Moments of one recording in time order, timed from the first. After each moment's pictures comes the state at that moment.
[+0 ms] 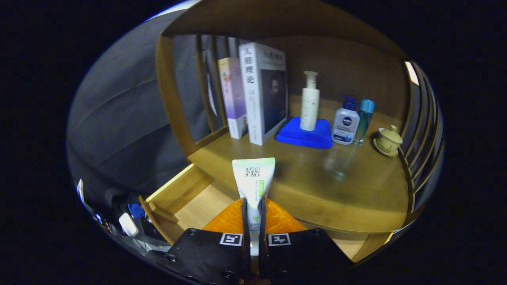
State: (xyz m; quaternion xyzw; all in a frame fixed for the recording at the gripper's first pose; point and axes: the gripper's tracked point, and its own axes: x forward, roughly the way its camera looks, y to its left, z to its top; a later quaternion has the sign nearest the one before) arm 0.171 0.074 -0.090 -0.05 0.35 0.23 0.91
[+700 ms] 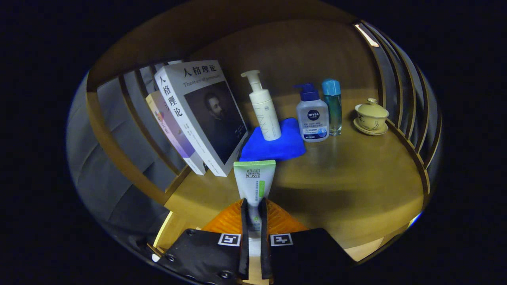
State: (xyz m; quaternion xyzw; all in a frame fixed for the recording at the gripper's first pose) arm 0.252 0.064 -0.092 0.08 0.34 0.13 0.93
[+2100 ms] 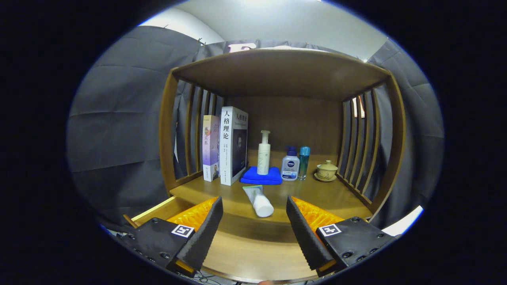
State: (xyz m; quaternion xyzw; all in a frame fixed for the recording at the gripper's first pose) arm 0.085 0.055 -0.027 -0.08 0.09 0.08 0.99
